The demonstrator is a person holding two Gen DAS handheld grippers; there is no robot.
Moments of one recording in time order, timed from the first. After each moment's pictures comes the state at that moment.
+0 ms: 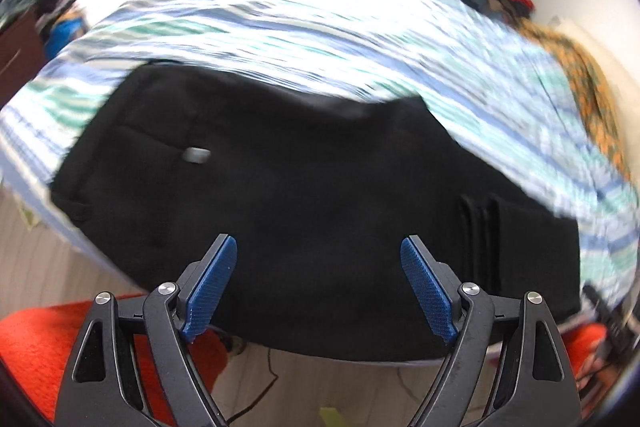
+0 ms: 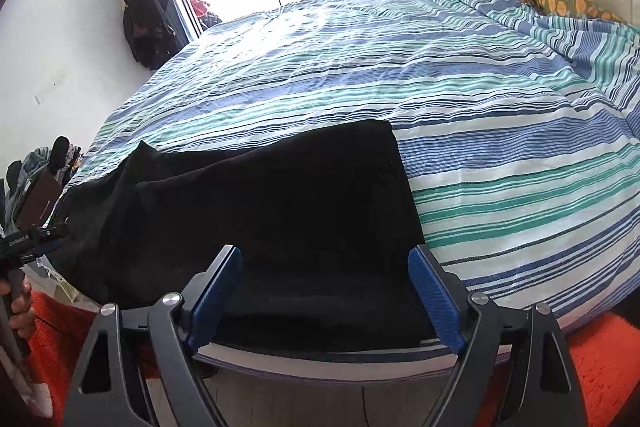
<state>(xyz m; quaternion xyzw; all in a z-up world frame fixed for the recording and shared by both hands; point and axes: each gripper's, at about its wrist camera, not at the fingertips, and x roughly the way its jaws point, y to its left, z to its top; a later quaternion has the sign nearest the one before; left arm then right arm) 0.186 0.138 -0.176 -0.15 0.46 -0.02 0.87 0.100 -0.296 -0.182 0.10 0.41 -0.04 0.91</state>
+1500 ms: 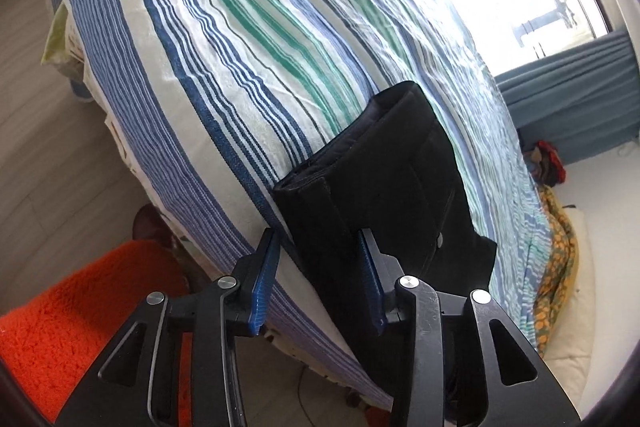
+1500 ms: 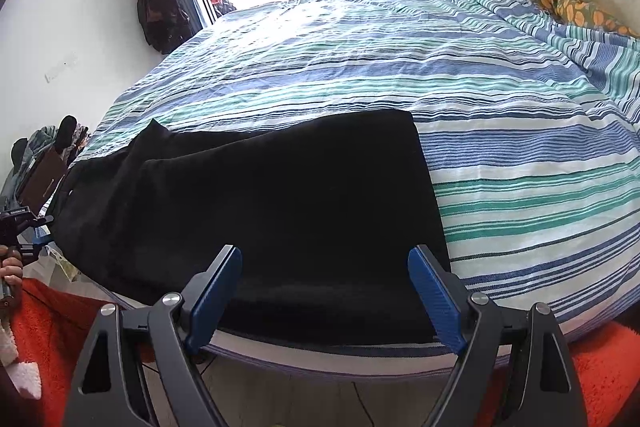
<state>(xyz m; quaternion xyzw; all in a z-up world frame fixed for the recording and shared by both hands) 0.169 0.322 -0.239 -0.44 0.45 0.06 0.77 0.101 -0.283 -0.188 0.08 0.42 -0.02 0.90</state>
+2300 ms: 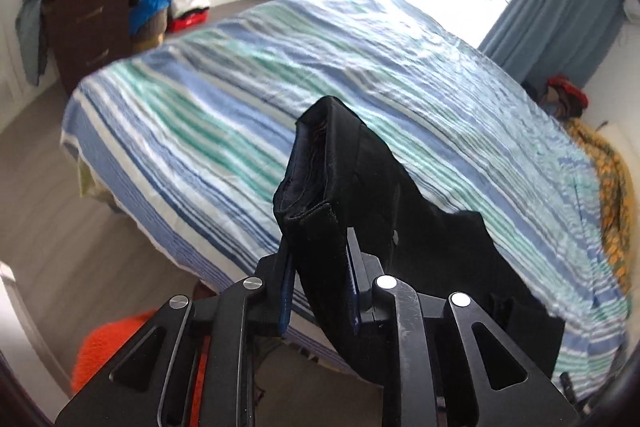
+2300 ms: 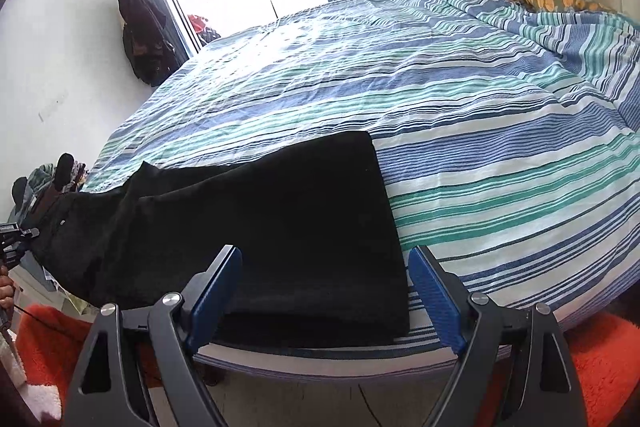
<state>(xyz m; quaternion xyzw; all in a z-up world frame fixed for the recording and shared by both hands) 0.173 0.225 -0.108 -0.20 0.42 0.09 0.88 0.084 -0.316 -0.172 0.14 0.38 -0.05 0.91</state>
